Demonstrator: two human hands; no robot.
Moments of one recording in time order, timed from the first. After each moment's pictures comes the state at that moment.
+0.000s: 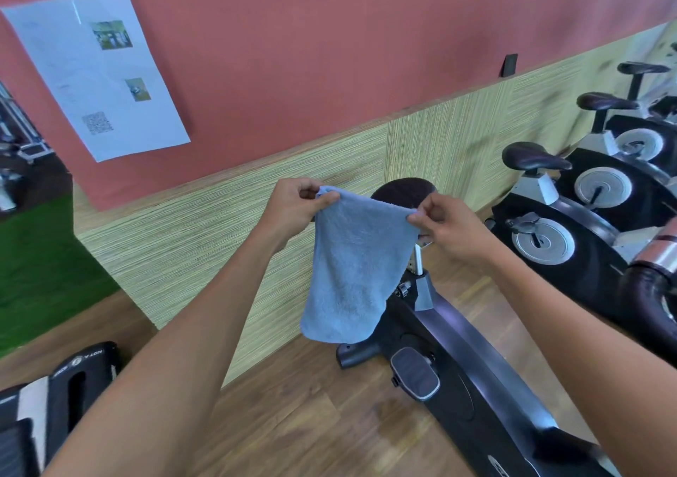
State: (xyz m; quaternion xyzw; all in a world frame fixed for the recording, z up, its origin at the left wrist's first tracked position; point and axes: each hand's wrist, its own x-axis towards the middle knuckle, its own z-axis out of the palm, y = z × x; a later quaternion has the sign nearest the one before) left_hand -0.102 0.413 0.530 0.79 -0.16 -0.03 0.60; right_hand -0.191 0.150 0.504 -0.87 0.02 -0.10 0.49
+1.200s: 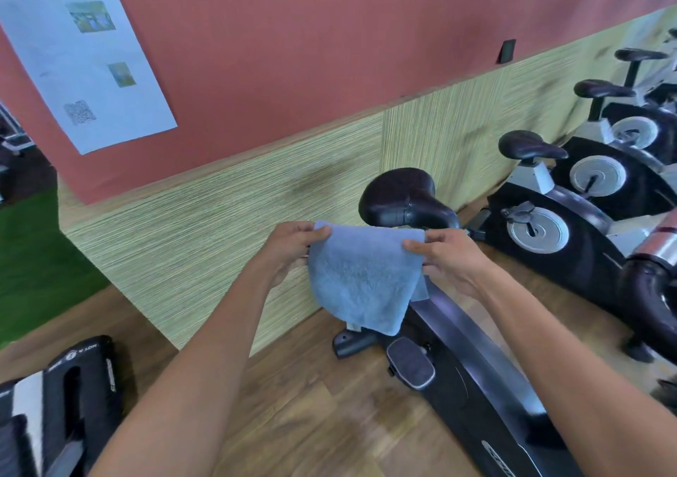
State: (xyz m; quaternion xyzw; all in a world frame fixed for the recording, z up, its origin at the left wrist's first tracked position) left_hand -0.117 0.422 0.471 0.74 -0.04 -0.22 0.64; right_hand -0.213 0.162 0.470 -0.69 0.16 0.01 0.70
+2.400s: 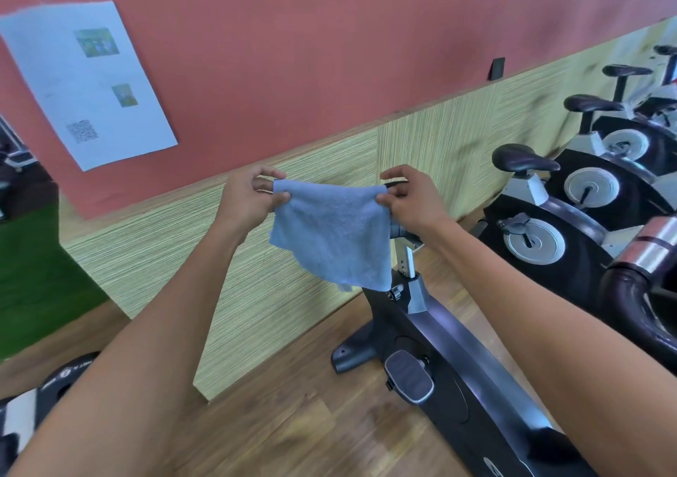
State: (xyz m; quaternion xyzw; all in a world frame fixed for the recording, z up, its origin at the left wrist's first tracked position) left_hand -0.081 0.446 0.545 0.82 -0.10 0.04 0.57; right_hand -0.156 0.179 0.532 -0.83 0.08 -0.15 0.54
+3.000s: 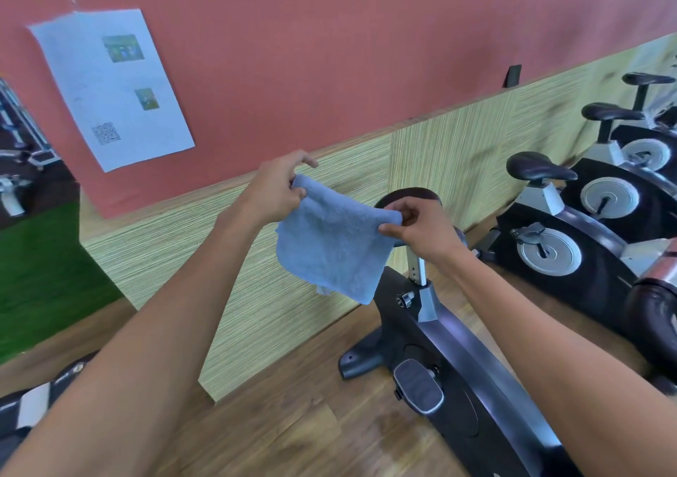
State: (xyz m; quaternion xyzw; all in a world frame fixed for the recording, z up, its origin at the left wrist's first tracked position) left_hand -0.074 0.440 0.575 0.91 -0.24 0.07 0.33; right_hand -0.169 0.189 0.513 -0.85 0.04 -0.13 0.50
